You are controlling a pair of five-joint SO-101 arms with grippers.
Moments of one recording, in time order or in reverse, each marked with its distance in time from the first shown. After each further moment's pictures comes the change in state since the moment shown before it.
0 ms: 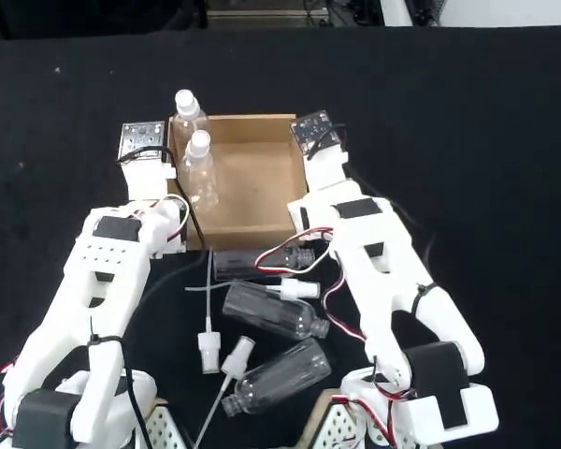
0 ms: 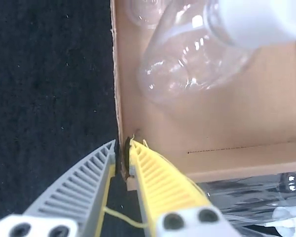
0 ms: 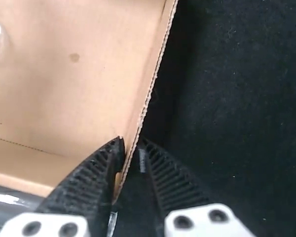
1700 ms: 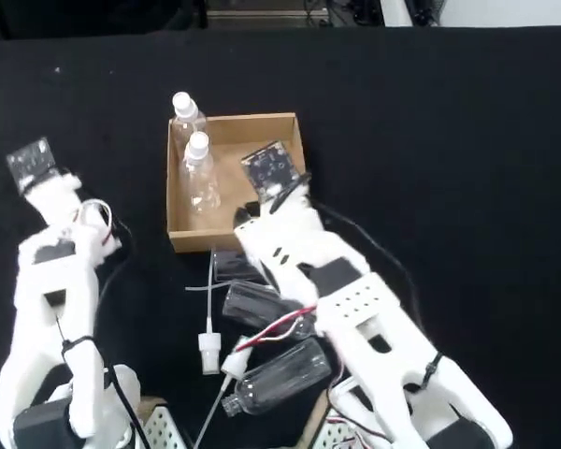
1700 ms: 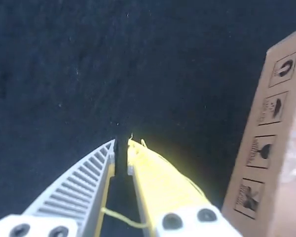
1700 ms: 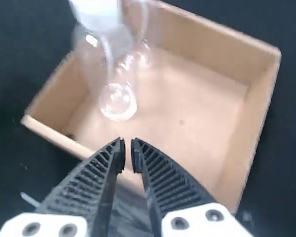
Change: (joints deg) left arm -22.2 -2.5 12.7 -18.1 5.2; right arm -18.3 -25.8 18.0 -15.6 -6.4
